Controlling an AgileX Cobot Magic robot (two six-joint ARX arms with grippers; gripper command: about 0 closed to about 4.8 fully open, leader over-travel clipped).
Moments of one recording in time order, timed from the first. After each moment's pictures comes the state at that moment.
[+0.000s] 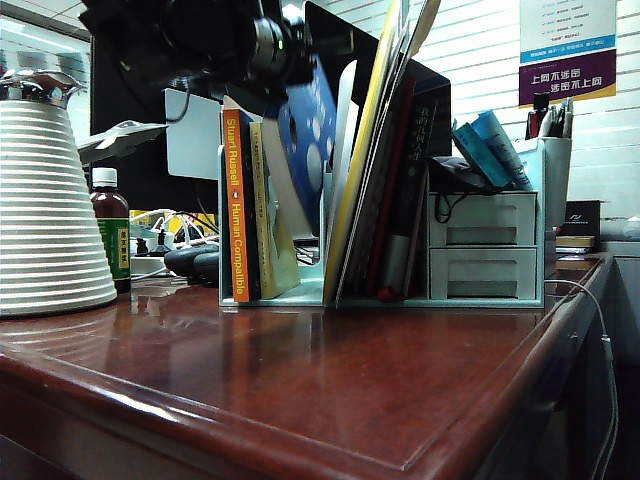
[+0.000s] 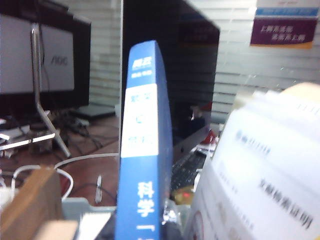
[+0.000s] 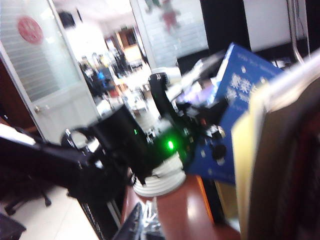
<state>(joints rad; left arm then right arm) -0.60 1.90 1.28 0.96 -0.37 0.11 0.11 0.69 0.69 0.18 -0.78 0.42</state>
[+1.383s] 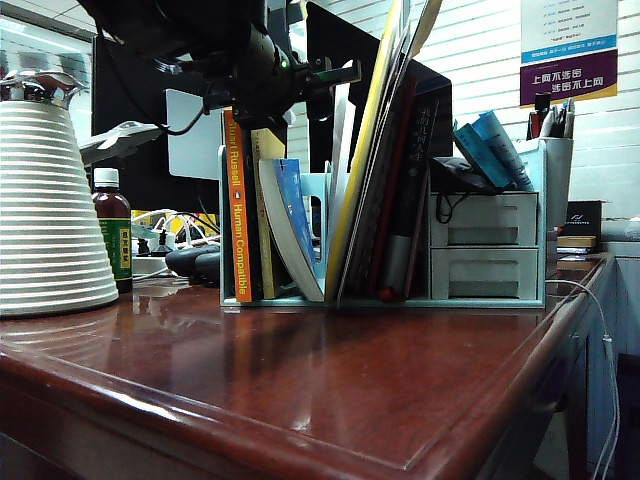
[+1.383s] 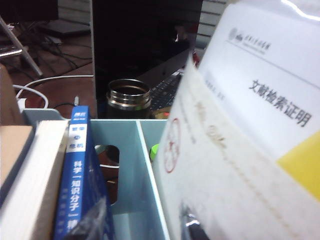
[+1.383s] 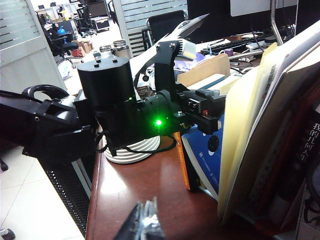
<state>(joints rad) -0.60 1.85 1.29 0.56 -0.29 -0.06 0.43 0.69 0.75 -0.09 -0.39 0.19</state>
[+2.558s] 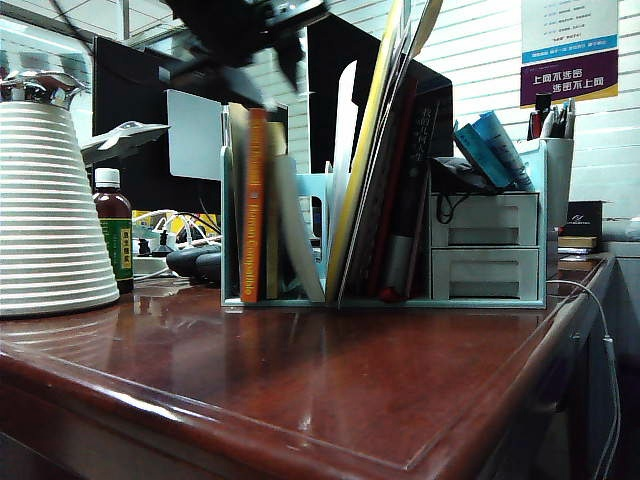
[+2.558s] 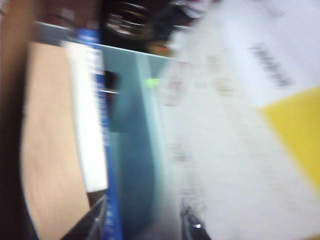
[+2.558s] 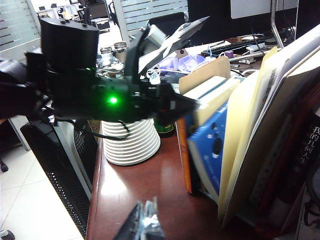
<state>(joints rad) -0.58 1.63 1.32 -0.01 -0.15 -0.35 0.43 0.69 0.76 -0.09 -0.39 0.19</state>
